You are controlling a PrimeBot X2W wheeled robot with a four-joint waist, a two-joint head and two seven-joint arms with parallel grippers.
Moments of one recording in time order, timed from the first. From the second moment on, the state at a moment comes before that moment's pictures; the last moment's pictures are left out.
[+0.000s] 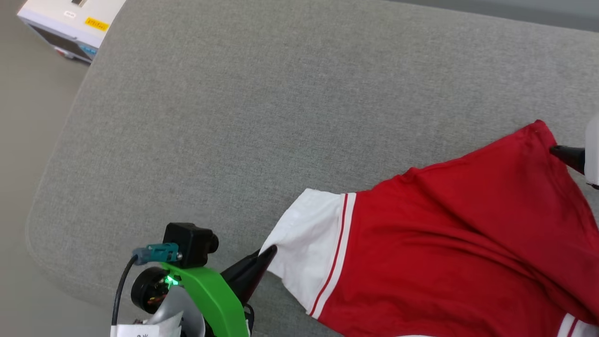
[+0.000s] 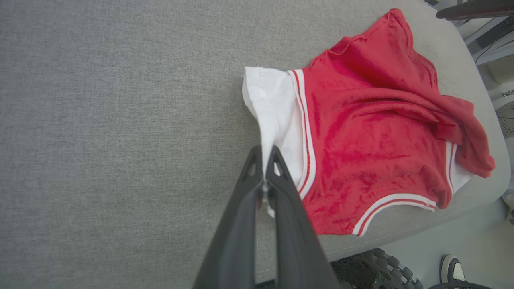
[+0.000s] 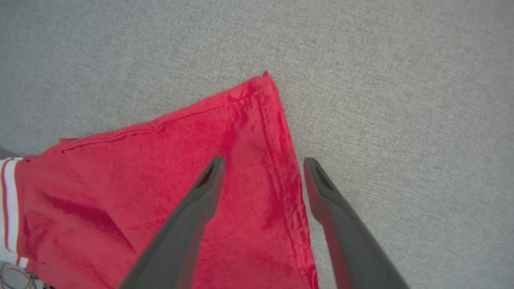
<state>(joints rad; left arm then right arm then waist) -0.09 0.54 -0.56 -0.39 -0.84 0.14 0.36 -0.54 -0.37 -0.11 -0.05 0.39 0.13 1.33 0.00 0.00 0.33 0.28</state>
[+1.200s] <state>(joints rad) -0.15 0.50 -0.56 -0.32 -0.82 0.11 0.30 -0.61 -0.41 -0.02 0.22 0.35 0.13 1.12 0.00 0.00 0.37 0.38</state>
